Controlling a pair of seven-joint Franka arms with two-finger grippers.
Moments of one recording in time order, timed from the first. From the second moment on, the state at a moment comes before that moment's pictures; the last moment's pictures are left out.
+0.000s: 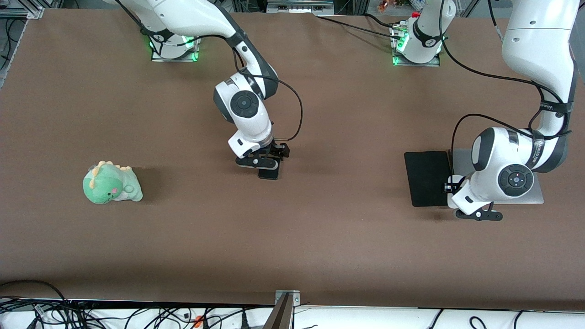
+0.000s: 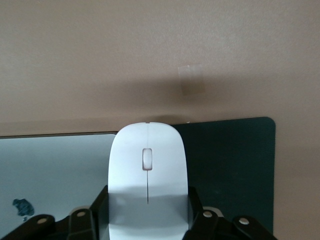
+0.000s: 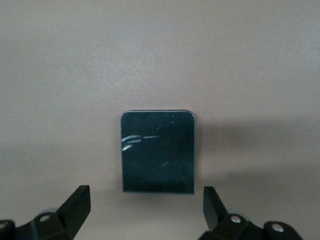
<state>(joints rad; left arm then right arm) 0.06 0.61 -0.08 -1.68 0.22 2.10 -0.08 0.75 0.64 -0.06 -1.74 0.07 2.47 0.76</state>
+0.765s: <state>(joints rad) 0.06 0.56 -0.09 -1.90 0.22 2.32 -0.25 0.77 0.71 -0.08 -1.74 0.00 2.56 0.80</state>
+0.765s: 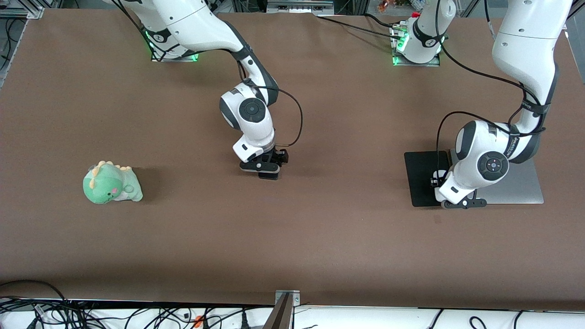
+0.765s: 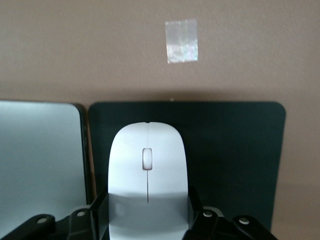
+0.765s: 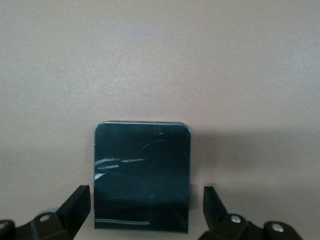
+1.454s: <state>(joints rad) 0.06 0.53 -0.10 -1.95 0.22 2.32 -0.29 0.77 0.73 -0.08 -1.74 0.00 2.58 0.81</state>
